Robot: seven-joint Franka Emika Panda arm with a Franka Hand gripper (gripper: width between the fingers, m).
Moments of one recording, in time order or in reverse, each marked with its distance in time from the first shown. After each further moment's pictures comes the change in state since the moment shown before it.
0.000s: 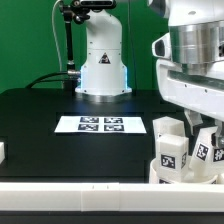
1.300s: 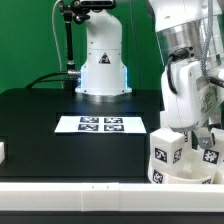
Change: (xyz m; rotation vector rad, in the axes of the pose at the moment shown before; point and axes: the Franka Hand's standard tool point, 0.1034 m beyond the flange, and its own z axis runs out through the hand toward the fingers) arm -0.001 -0.003 -0.001 0.085 -0.094 0.739
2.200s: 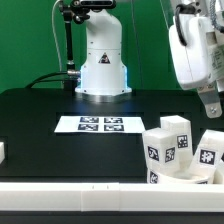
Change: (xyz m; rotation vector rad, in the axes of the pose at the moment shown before) arm -0.020 -0.001 -0.041 0.029 -0.048 -0.050
